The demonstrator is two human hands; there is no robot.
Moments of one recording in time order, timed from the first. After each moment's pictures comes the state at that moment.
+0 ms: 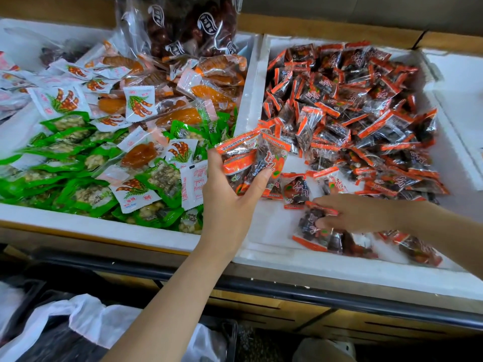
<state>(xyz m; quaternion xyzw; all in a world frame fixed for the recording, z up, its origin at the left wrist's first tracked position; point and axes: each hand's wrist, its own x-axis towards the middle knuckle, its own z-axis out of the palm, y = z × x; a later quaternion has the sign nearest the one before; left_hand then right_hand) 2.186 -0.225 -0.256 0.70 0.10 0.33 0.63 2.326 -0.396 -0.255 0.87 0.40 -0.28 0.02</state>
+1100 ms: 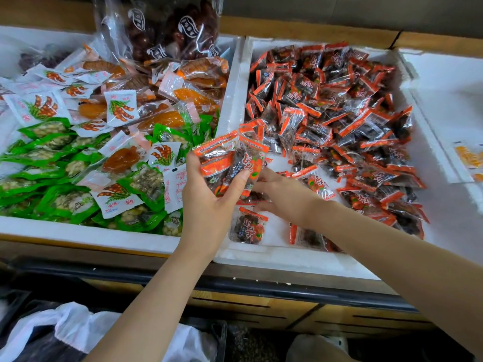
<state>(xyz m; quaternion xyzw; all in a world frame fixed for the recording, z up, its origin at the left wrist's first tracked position) 2.186 -0.229 -0.254 0.72 0.11 0.35 0.59 2.313 -0.336 -0.275 0.88 0.46 -0.08 -0.05</state>
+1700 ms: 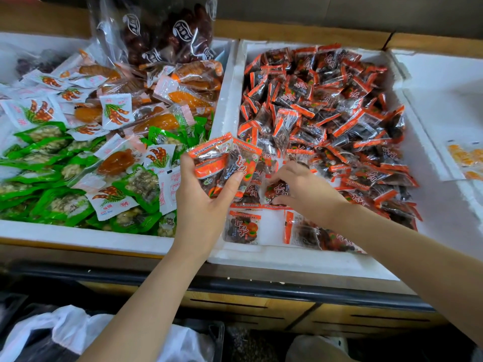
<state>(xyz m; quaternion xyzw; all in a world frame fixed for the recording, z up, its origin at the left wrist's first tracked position) 2.184 -0.234 -0.251 0.72 0.12 0.35 0.59 2.319 -0.377 -0.265 0.90 0.40 -0.03 -0.15</state>
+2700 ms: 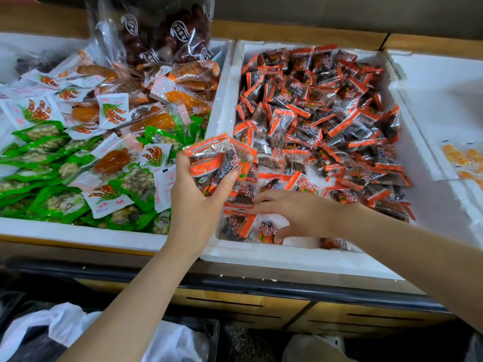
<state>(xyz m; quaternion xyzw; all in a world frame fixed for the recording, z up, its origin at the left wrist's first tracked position) 2.187 -0.231 -0.256 0.74 0.13 0.34 0.57 2.308 -0.383 -0.259 0.82 0.56 -0.16 0.02</state>
